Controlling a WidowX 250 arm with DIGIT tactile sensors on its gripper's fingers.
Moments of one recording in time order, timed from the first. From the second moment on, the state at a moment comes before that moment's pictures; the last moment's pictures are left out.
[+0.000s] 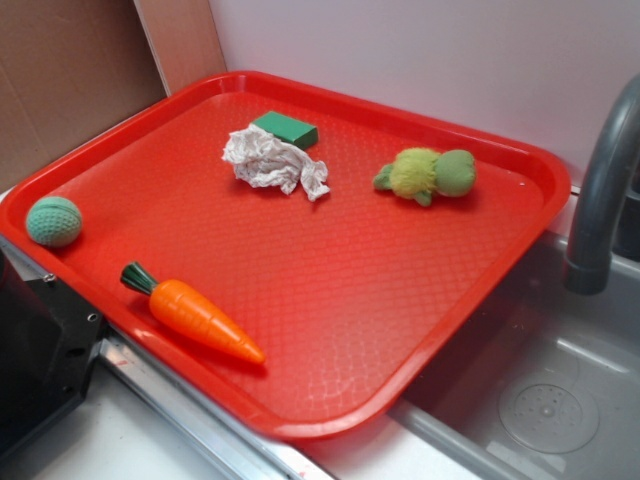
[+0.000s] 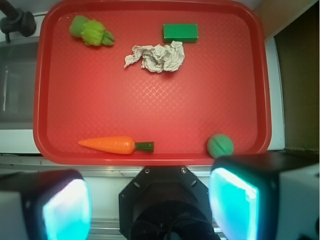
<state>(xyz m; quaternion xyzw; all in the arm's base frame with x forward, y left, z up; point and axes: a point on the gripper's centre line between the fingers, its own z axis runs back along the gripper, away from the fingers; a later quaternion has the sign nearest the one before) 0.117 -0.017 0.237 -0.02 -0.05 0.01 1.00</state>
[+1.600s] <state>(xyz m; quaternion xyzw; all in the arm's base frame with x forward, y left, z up) 0.264 -0.062 0.125 -0.01 -0.19 -0.26 0.95</state>
